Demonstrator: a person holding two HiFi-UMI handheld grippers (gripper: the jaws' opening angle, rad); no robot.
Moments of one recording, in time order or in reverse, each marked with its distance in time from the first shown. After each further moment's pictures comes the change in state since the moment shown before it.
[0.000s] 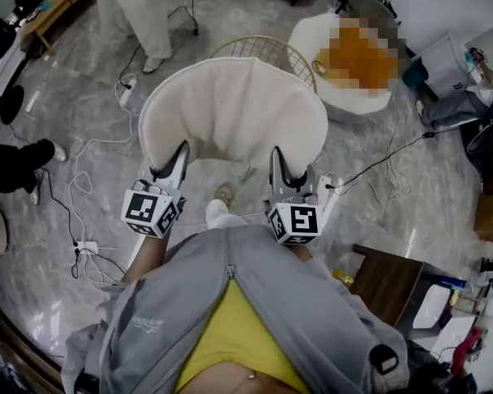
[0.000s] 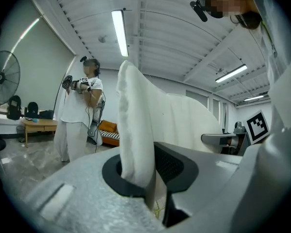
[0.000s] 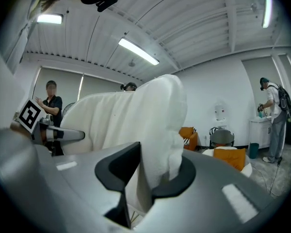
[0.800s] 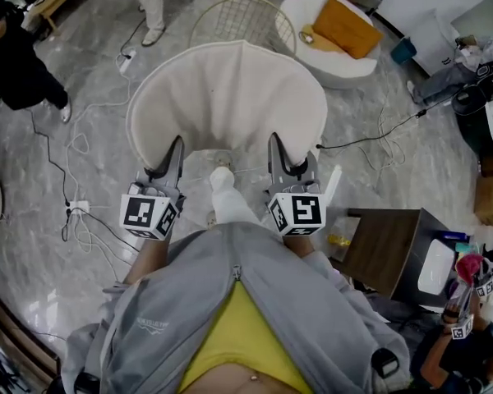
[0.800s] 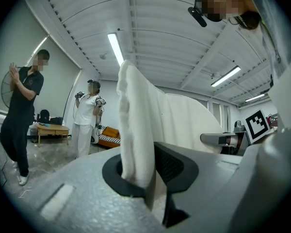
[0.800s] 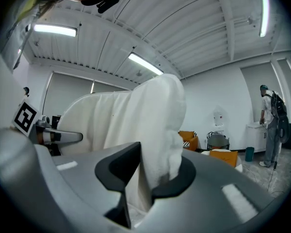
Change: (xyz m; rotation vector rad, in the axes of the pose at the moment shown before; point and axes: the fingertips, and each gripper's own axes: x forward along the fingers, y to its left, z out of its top) left arm -0.227 -0.207 -0.022 0.011 -0.088 0.073; right arm -0.287 0.036 0.010 -0.036 -0.044 0.051
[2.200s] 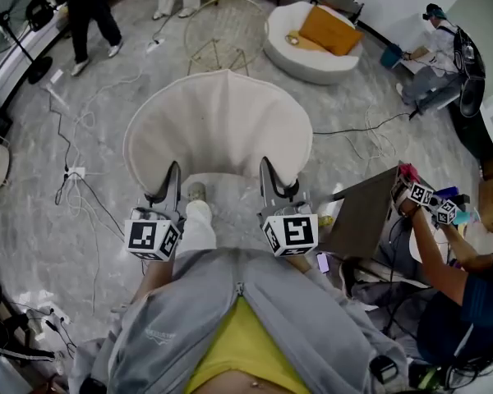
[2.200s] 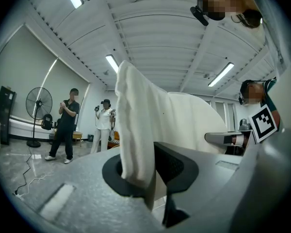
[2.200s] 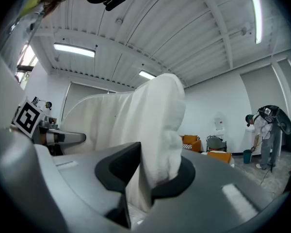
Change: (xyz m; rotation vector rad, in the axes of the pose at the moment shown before) left arm -0.293 -0.330 -0.034 0.037 -0.062 0.138; right arm -0.429 -0.005 -0.001 -0.026 -0.067 0.110
